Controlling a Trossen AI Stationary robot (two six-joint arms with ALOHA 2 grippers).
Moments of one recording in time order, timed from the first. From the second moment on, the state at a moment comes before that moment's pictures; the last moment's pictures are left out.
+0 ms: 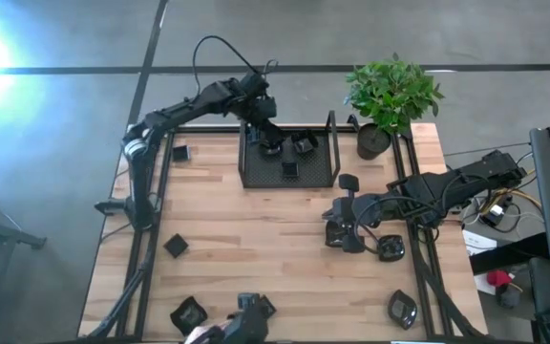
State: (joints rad) left arm 0.65 1.92 1.80 -0.82 0.12 0.62; right arm 0.32 1.26 1.23 -0.74 0.31 0.16
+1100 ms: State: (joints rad) left arm 0.65 2.10 1.89 -0.86 0.02 0.65; right arm 0.32 1.26 1.23 -0.74 0.32 0.16
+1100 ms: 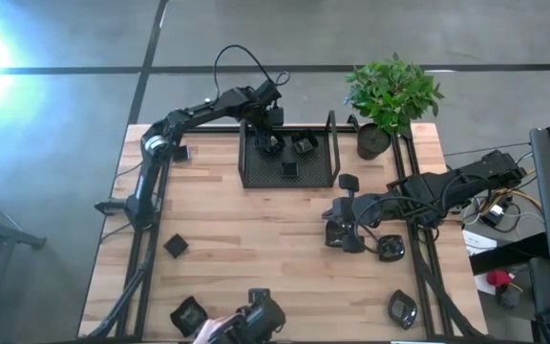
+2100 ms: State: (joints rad) left arm 0.64 2.10 1.83 -0.80 -0.05 0.65; right arm 0.32 1.26 1.23 -0.74 0.32 0.16
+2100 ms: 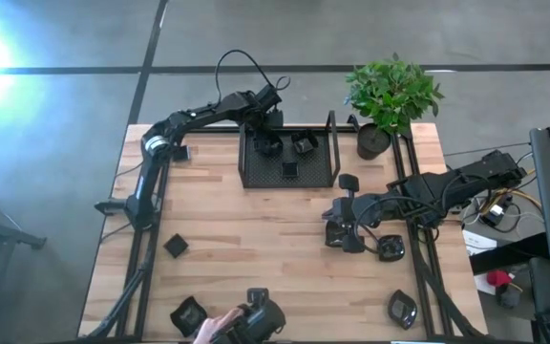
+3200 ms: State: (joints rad) left arm 0.53 1.93 1.83 -0.79 -0.08 0.54; right arm 0.32 1.26 1.23 -0.75 0.32 0.12
